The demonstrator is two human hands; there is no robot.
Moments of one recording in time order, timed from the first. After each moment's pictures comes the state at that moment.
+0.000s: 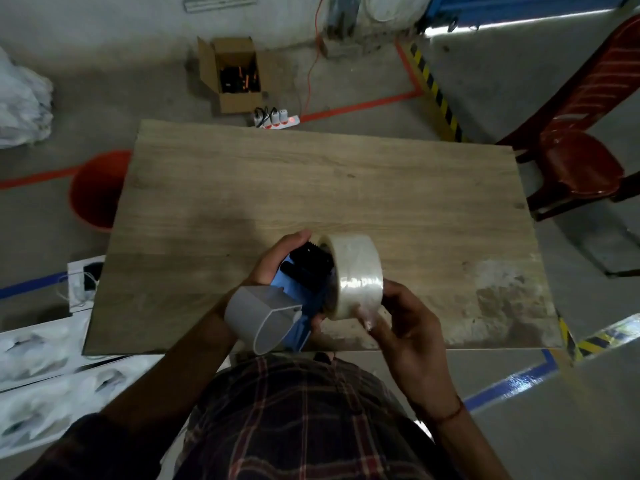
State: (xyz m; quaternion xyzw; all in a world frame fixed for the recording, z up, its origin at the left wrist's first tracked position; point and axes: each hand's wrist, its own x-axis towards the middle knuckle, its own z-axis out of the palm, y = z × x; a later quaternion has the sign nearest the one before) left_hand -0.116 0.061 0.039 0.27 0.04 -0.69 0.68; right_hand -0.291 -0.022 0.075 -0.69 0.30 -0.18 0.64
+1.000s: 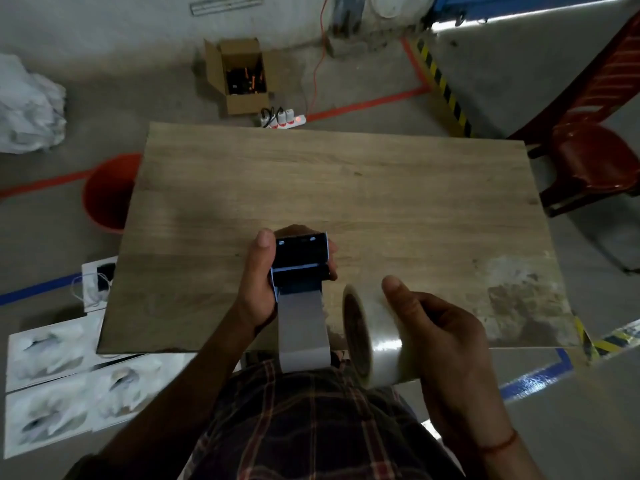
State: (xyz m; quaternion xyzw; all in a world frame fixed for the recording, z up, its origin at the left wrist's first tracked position) left_hand -0.122 0.082 0.050 0.38 -0.14 -0.43 0.80; right_hand -0.286 -0.018 0.132 -0.57 0.47 -0.10 0.67
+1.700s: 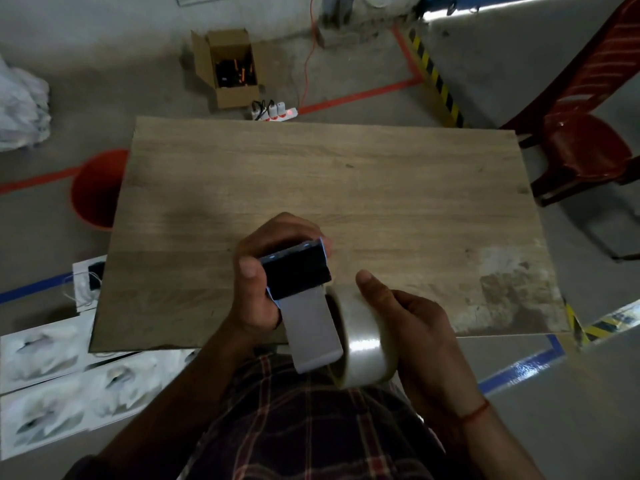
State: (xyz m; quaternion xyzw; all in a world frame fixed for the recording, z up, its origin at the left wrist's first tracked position) left_hand -0.134 0.075 0.056 0.50 -0.32 -0.20 0.78; right_hand -0.278 -0.015 0.127 -0.52 0.48 0.00 0.70
